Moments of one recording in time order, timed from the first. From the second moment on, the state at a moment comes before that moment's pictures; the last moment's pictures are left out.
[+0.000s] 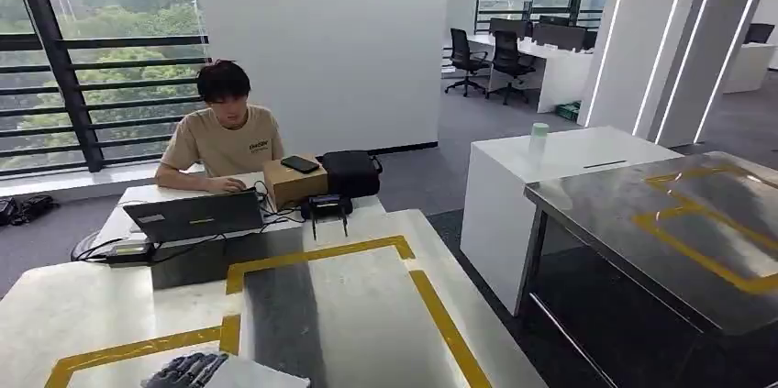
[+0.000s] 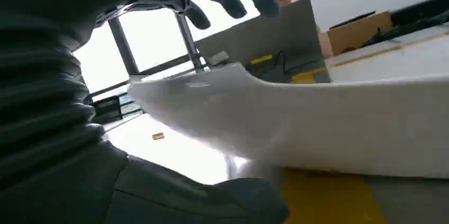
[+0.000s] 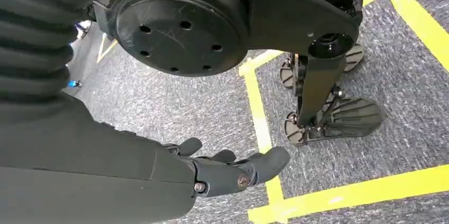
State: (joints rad) left arm -0.71 0.23 -0.58 -0.39 -1.18 0.51 -0.33; right arm -0.02 0.11 -0.50 -0.17 0.37 0.34 0.09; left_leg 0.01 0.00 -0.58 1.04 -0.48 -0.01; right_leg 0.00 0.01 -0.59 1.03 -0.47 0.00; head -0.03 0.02
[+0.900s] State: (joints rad) left arm -0.67 0.24 -0.57 -0.44 -1.12 0.57 -0.28; right arm -0.02 0.11 -0.51 -0.17 0.36 0.34 0.09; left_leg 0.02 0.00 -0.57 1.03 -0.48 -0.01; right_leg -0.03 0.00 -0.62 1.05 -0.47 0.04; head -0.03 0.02
